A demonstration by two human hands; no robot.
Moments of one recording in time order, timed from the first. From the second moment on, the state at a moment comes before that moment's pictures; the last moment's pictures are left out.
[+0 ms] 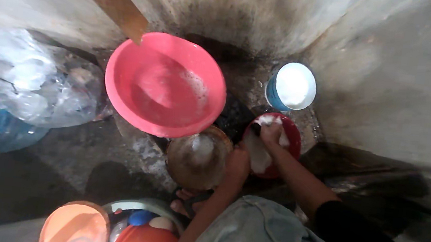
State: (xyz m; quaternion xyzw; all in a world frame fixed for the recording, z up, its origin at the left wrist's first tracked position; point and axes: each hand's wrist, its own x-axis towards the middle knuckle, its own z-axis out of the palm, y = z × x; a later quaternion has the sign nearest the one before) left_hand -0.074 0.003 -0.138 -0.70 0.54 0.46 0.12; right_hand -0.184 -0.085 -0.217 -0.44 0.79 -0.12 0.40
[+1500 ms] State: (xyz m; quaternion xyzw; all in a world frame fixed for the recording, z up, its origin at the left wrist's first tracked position) left_hand -0.088 0.011 -0.167 -0.71 0.47 0.52 0.05; right_hand -0.201 -0.107 -0.224 -0.16 0.76 -0.45 0.43
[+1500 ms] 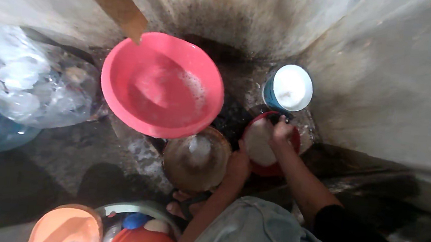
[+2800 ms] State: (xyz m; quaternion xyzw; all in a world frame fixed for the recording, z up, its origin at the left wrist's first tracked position) left_hand -0.083 0.017 -0.167 -0.73 0.49 0.48 0.06; right_hand -0.316 -0.070 -0.203 -0.70 0.69 0.03 0.19
